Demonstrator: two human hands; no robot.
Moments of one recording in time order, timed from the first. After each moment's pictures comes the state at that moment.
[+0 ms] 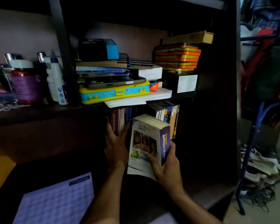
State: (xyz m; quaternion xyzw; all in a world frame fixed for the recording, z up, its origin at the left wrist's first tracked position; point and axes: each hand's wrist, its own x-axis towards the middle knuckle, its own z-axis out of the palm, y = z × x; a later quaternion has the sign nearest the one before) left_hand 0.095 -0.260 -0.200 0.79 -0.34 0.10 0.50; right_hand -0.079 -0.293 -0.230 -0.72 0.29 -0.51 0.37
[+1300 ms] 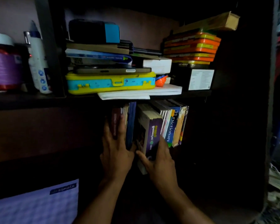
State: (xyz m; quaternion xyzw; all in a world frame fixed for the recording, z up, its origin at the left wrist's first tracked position) left_hand 0.092 -0.279 -0.225 0.76 -0.40 0.26 0.44; right_hand -0.029 -0.345 -0.241 -0.81 0.34 -0.42 0.22
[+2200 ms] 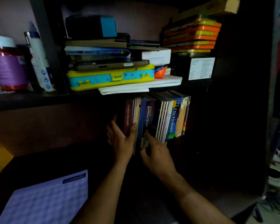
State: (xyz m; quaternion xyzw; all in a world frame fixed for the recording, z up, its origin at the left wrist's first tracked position) left_hand 0.112 -0.306 -0.237 0.70 -0.32 0.09 0.63; right_hand -0.024 -0.339 -0.234 -0.88 0.29 -0.31 0.22
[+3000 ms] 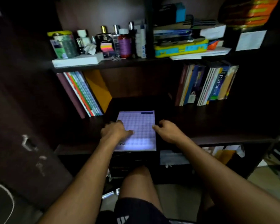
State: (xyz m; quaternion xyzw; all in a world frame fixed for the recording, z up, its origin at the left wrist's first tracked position) left_hand 0.085 0.038 -0.199 0.98 -0.19 -0.11 0.04; right_hand -0.064 -0.136 -0.206 -0.88 0.25 -0.07 0.39
